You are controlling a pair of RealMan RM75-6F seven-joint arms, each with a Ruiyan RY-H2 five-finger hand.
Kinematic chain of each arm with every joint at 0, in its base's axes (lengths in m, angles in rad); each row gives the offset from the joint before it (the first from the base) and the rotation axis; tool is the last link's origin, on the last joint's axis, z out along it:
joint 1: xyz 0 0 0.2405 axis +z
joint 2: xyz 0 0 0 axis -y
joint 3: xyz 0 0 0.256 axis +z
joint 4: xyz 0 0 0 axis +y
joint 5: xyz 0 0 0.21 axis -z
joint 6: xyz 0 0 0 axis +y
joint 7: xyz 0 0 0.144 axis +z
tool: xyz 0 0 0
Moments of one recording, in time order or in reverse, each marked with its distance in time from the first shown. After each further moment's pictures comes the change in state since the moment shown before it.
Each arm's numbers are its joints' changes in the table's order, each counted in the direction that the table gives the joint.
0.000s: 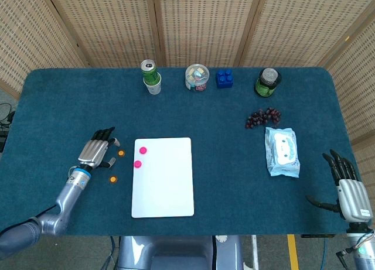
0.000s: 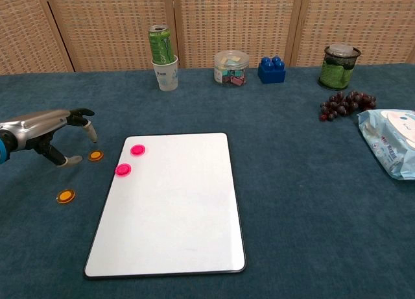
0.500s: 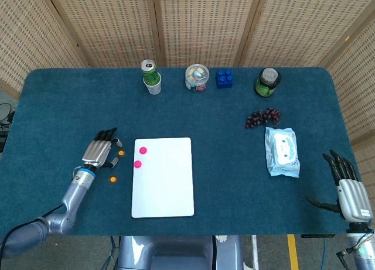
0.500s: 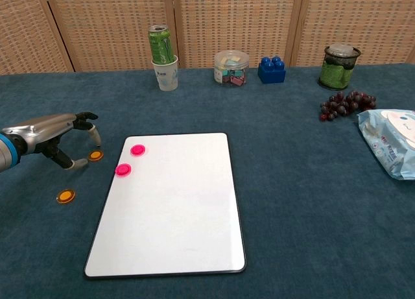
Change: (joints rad) left arm -0.008 0.051 -0.017 0.037 0.038 -0.007 0.043; right arm 0.000 -0.002 -0.001 0.000 0.000 -0.002 0.006
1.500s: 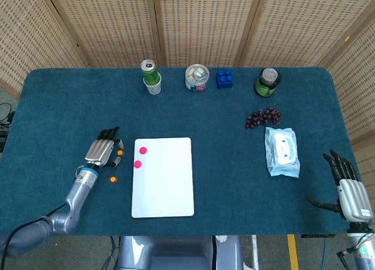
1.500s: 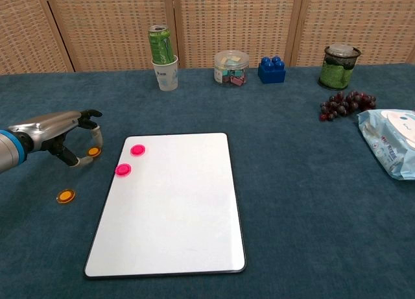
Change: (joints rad) left arm -0.008 0.010 -0.021 -0.005 0.005 0.008 0.020; right arm 0.001 -0.004 0.000 -0.002 -0.002 -0.005 0.019
